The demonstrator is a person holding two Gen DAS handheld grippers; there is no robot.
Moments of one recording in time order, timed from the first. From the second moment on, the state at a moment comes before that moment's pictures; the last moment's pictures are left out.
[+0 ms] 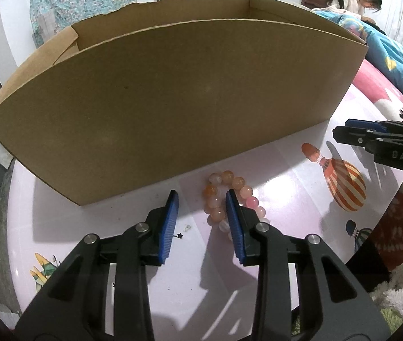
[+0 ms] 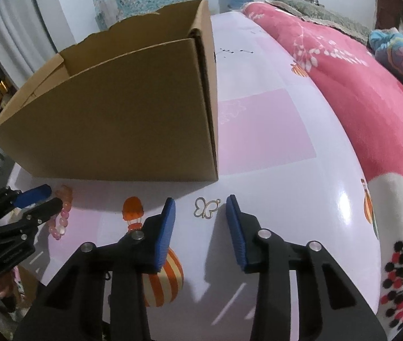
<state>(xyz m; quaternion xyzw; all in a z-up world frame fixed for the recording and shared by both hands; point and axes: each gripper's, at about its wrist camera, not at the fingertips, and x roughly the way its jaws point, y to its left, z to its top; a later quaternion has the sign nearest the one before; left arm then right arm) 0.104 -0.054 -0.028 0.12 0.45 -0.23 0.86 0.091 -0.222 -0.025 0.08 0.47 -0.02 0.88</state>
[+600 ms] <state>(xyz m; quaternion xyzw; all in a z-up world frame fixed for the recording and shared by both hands) 0.102 -0.052 -0.027 0.12 0.45 -0.23 0.86 0.104 -0.223 -0.023 -0.07 0.50 0.12 0.85</state>
